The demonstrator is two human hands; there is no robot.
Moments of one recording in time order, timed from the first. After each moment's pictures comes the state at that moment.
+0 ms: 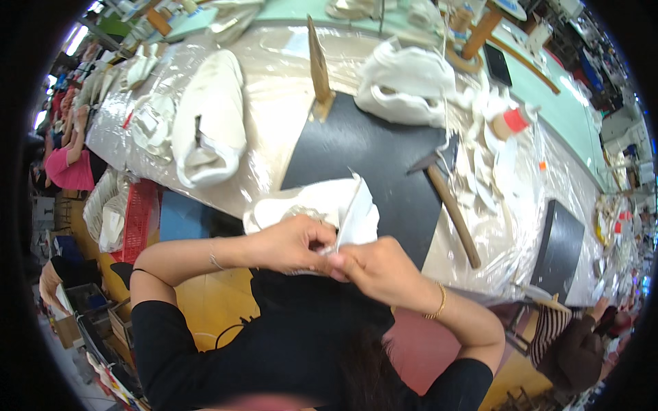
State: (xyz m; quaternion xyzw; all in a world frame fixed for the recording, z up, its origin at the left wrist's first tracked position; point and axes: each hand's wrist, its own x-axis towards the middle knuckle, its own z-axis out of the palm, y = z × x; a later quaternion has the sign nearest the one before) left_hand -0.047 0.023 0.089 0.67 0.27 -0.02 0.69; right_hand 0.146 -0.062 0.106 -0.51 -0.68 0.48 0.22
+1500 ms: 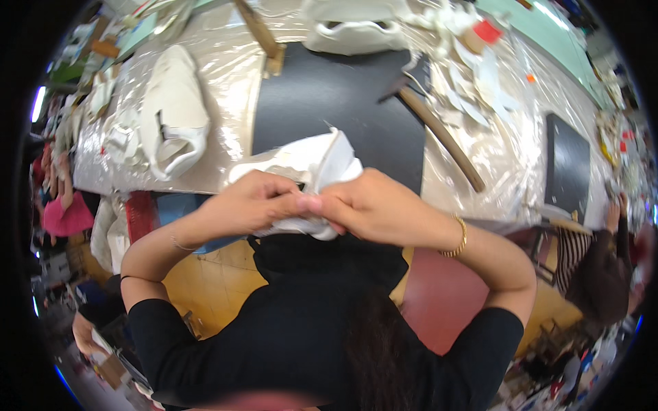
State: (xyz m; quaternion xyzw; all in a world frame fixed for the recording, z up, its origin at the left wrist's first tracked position) left_hand -0.048 0.027 0.117 0.63 0.36 -0.15 0.67; right_hand 0.165 -0.076 0.112 -0.50 -0.58 0.60 0.22
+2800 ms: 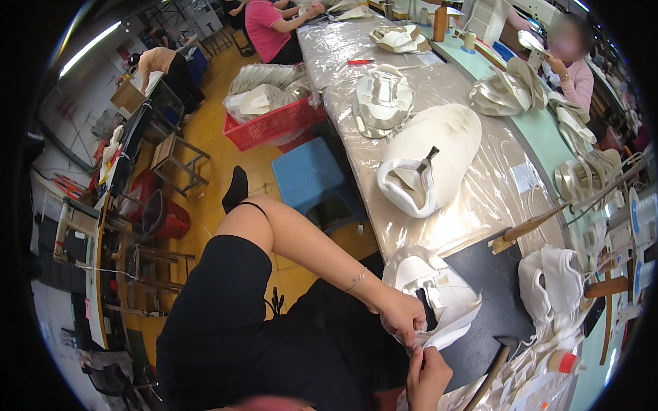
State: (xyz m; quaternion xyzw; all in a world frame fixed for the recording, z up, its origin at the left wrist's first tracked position) left_hand -0.069 -0.002 0.017 0.47 0.37 0.00 0.81; right_hand 0.122 -0.086 0.070 -0.55 -0.75 0.31 0.18
